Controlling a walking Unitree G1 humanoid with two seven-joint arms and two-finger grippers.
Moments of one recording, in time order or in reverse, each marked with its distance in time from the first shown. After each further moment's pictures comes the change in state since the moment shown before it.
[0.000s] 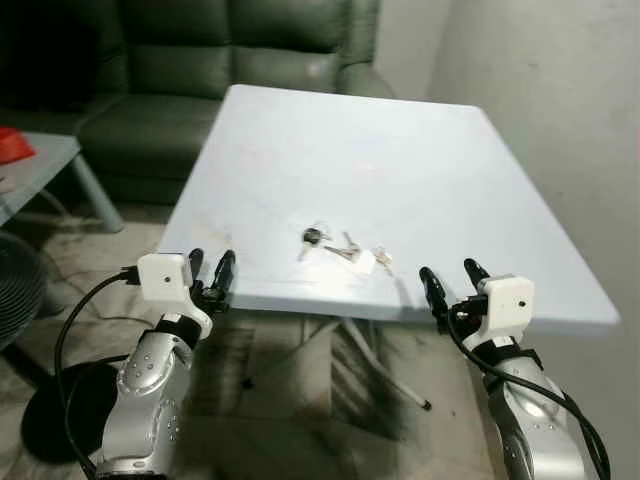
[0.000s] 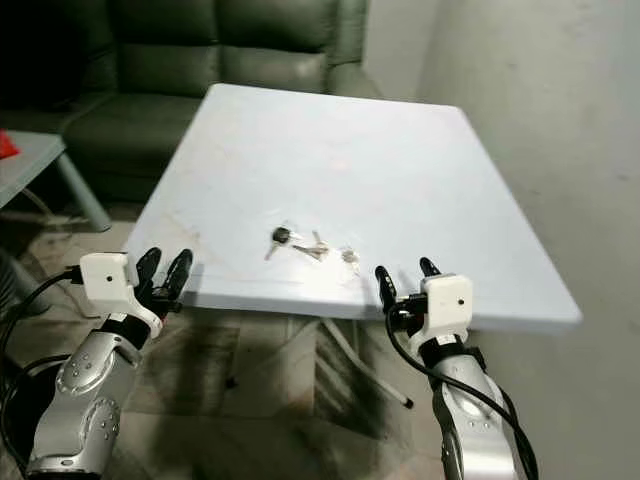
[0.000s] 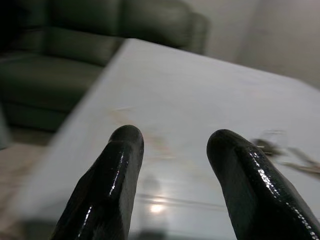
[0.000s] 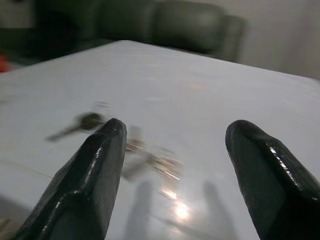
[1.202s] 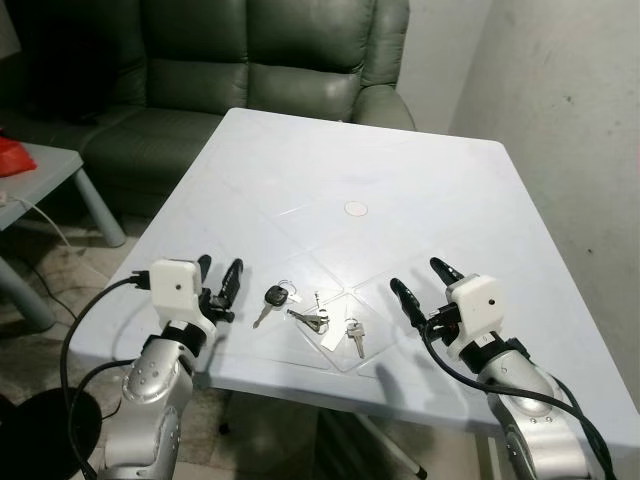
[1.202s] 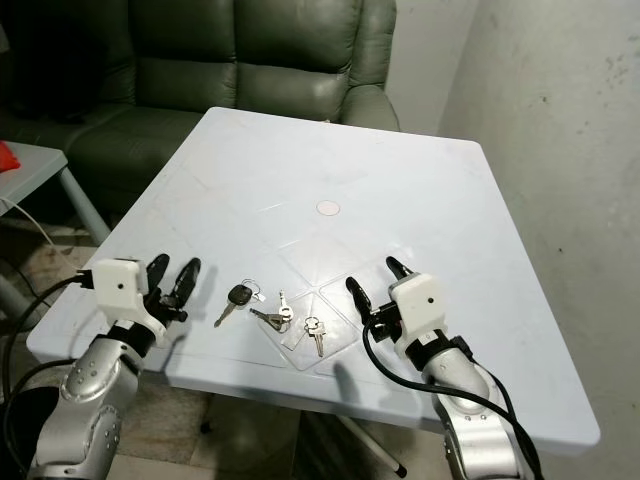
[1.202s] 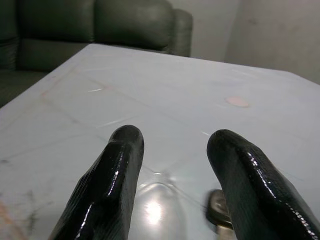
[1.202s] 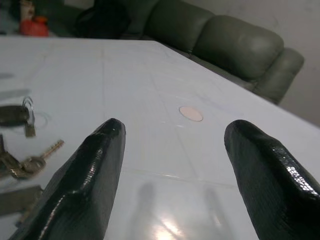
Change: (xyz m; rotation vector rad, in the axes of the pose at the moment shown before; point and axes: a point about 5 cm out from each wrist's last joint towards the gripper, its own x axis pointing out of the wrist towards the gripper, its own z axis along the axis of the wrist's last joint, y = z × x) left arm -0.008 -0.014 -0.011 0.066 0.028 -0.075; right arm 0.007 0.001 0.009 -0.225 0.019 0.266
